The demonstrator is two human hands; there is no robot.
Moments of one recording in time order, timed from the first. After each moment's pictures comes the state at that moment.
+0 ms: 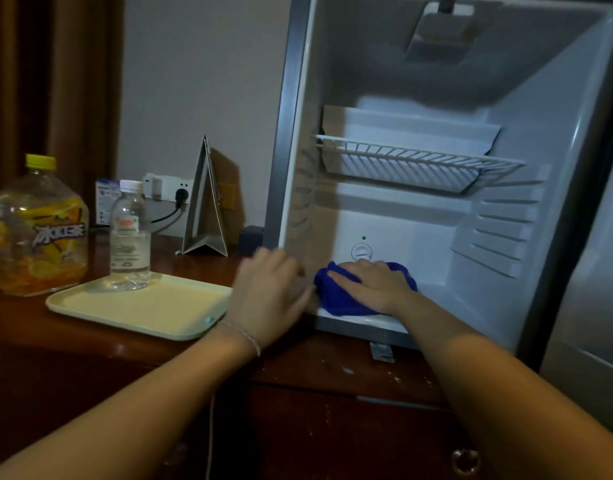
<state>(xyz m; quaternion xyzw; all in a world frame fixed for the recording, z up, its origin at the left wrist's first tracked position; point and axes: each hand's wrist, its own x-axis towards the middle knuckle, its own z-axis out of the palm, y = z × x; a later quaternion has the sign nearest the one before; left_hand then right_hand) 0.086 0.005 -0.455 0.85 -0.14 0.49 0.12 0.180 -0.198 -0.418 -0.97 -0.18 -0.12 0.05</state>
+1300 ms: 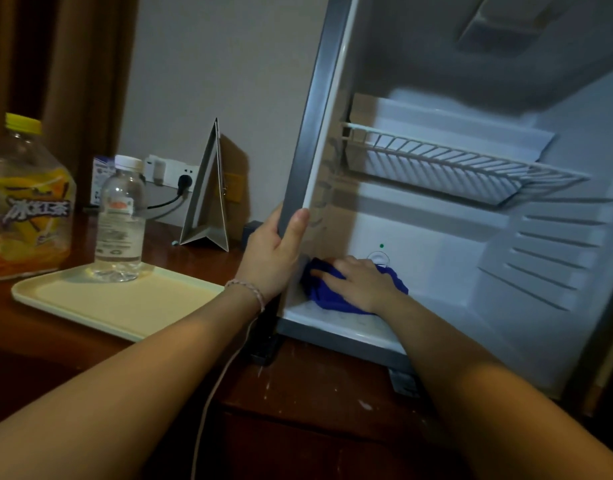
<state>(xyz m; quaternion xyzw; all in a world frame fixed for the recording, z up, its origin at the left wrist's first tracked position) 0.148 0.025 -0.426 0.72 -0.16 0.41 0.54 0.228 -0.153 -0.421 -0.97 -0.22 -0.12 0.08</state>
